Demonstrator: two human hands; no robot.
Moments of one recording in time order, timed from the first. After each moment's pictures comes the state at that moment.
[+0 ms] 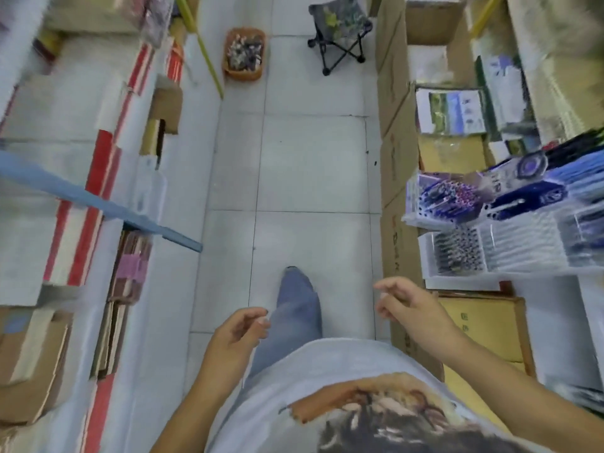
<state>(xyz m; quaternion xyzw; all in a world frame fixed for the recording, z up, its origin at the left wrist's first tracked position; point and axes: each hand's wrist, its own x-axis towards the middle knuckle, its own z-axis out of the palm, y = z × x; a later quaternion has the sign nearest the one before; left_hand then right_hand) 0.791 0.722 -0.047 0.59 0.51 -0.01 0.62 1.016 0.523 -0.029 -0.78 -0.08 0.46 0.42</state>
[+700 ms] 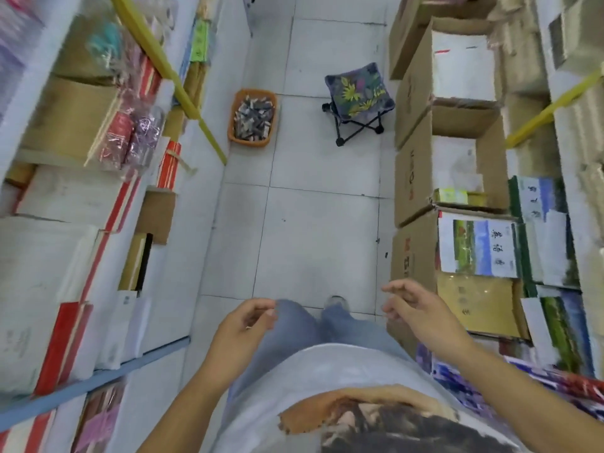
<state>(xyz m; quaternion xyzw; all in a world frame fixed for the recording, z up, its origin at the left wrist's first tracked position) 1.190 1.020 -0.043 0.62 0.49 -0.03 0.61 1.422 0.817 -0.035 -0.79 -0.07 0.46 0.40</state>
